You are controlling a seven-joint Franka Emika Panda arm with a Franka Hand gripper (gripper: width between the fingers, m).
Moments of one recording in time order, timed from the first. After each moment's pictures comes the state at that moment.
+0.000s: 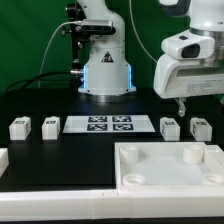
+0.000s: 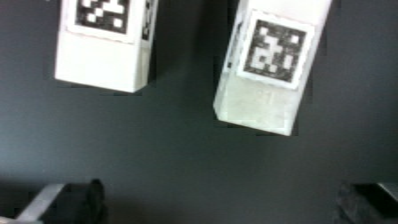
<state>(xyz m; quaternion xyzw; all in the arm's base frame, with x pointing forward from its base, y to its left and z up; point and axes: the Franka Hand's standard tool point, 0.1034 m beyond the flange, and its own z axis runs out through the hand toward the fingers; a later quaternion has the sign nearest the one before) 0.436 0.167 0.060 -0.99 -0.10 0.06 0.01</state>
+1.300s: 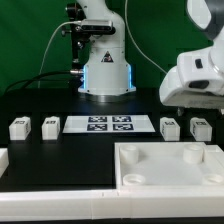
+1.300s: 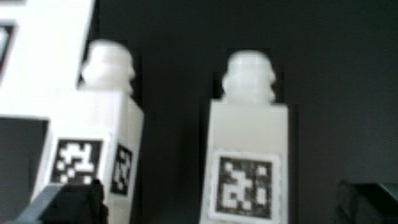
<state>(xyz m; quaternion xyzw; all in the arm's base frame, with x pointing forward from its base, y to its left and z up) 0.404 0.177 0.038 -0.93 -0.01 0.36 -0.05</state>
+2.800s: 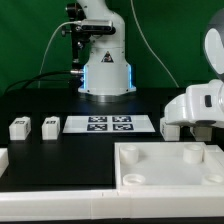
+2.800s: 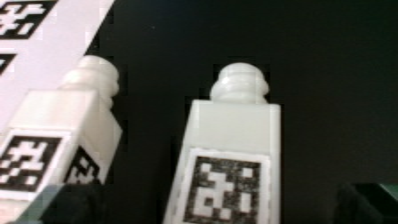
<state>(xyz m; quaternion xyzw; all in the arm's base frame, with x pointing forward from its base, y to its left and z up) 0.394 0.183 0.012 -0.89 -0.02 0.46 -0.06</state>
